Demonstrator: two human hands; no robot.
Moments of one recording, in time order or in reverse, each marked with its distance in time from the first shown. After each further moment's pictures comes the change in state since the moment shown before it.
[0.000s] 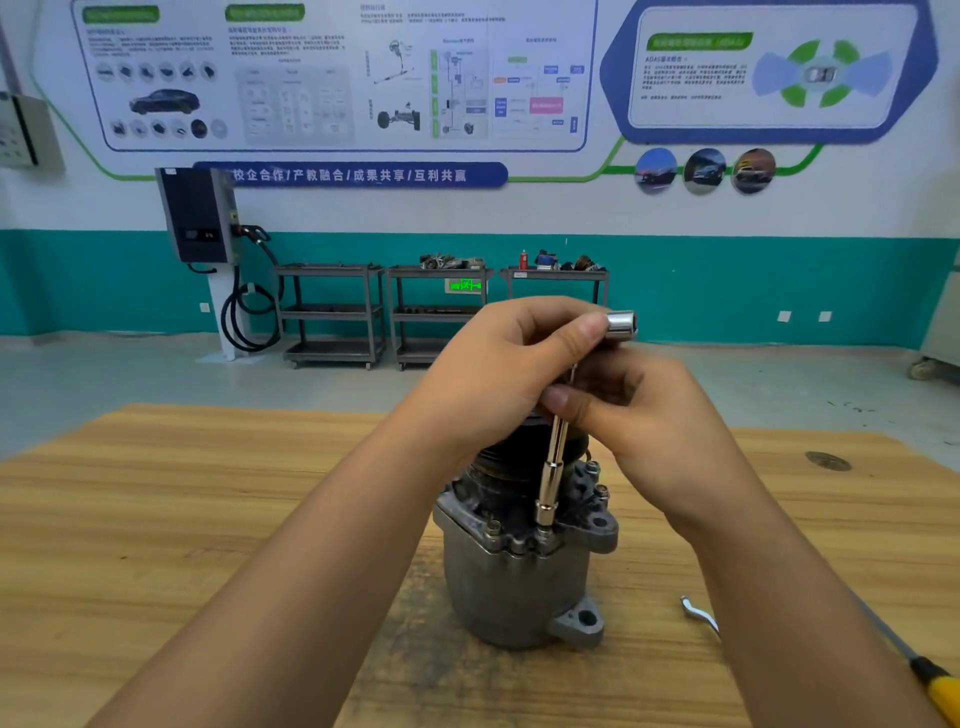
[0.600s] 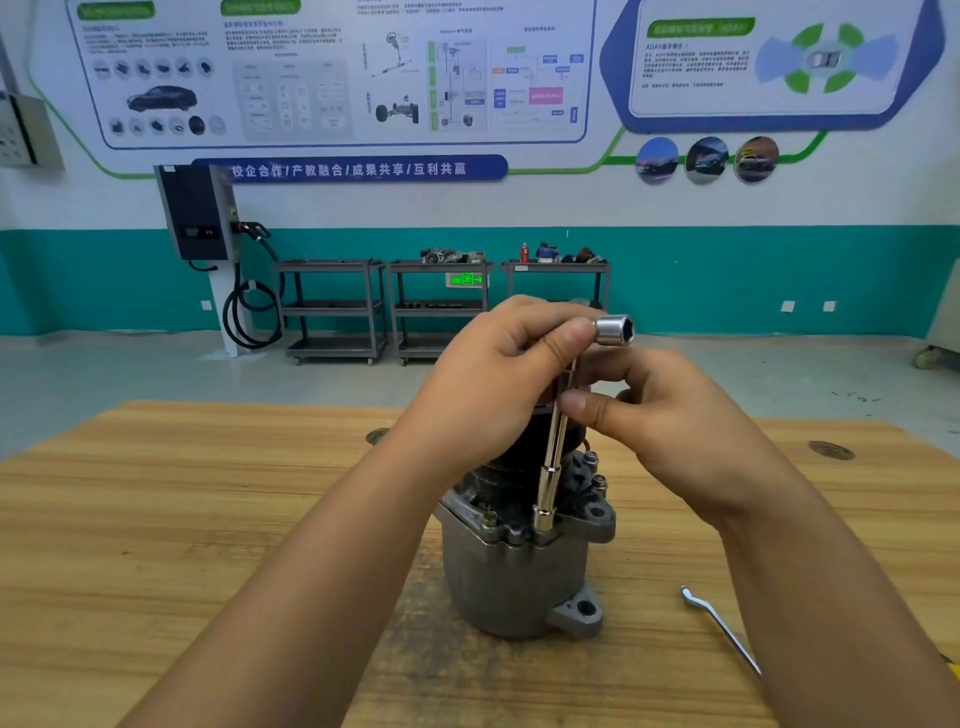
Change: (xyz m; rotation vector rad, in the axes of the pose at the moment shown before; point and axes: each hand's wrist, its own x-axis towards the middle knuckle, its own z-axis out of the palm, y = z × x) left_hand -0.010 0.001 0.007 0.181 0.086 0.005; right_hand -0.001 0.001 -0.015 -0.064 -0.146 0.038
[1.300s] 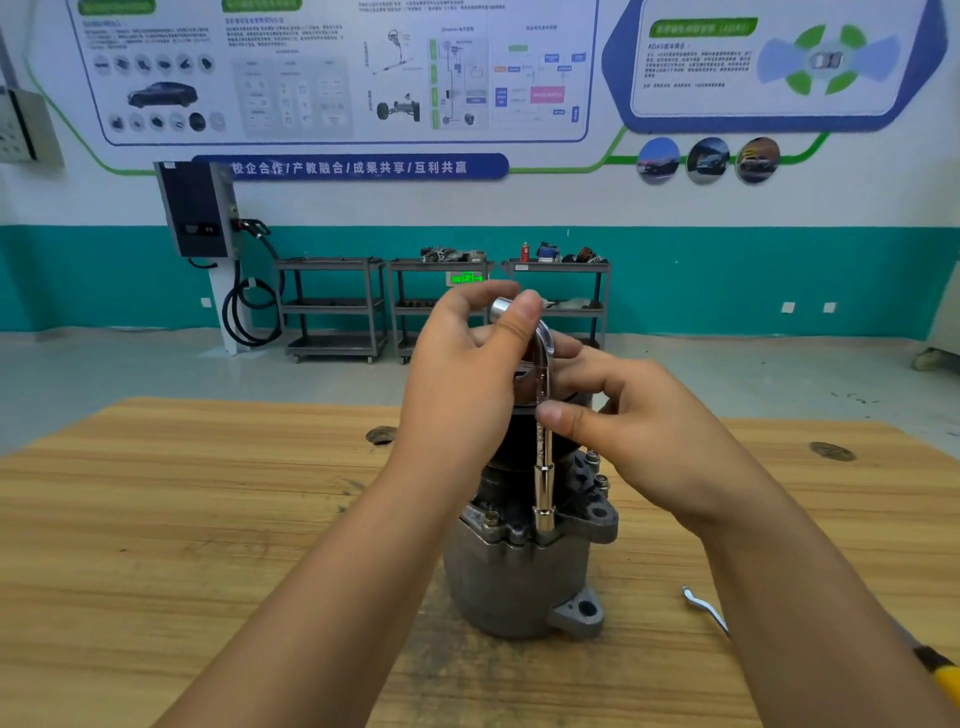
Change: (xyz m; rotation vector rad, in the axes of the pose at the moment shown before) left_hand -0.008 -0.007 0.005 -0.435 0.337 -0.137; right_hand 0.002 -0.001 0.010 0.008 -0.075 0.008
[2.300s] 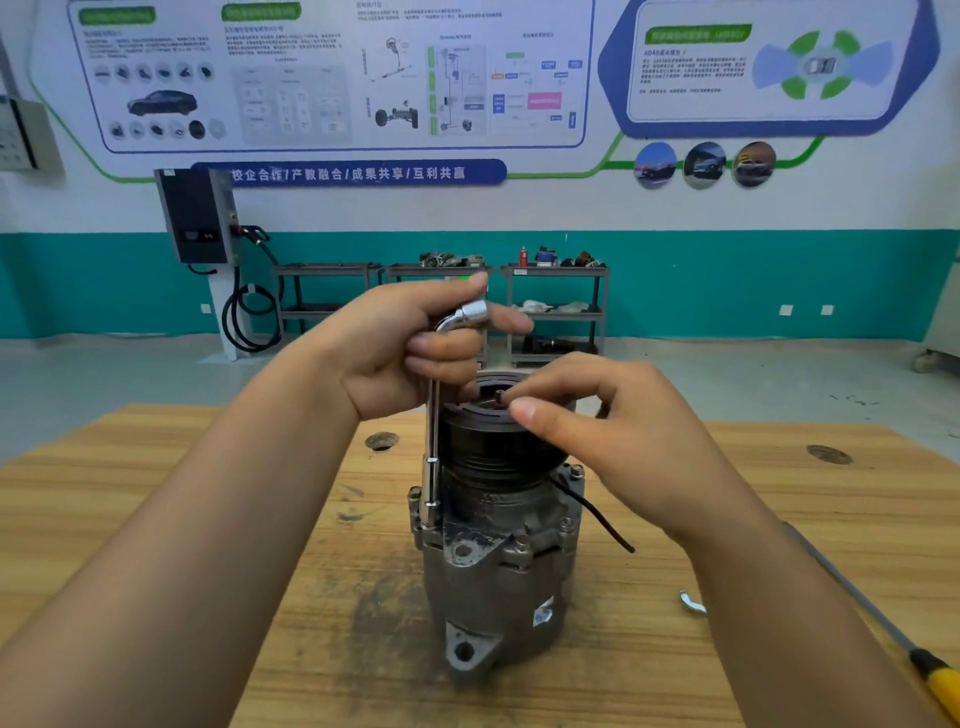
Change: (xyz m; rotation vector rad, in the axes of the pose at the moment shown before) left_hand 0.048 0.031 -0.047 -0.057 -0.534 -0.548; right_hand -0.006 -0.014 0.009 -0.088 0.114 -0.029
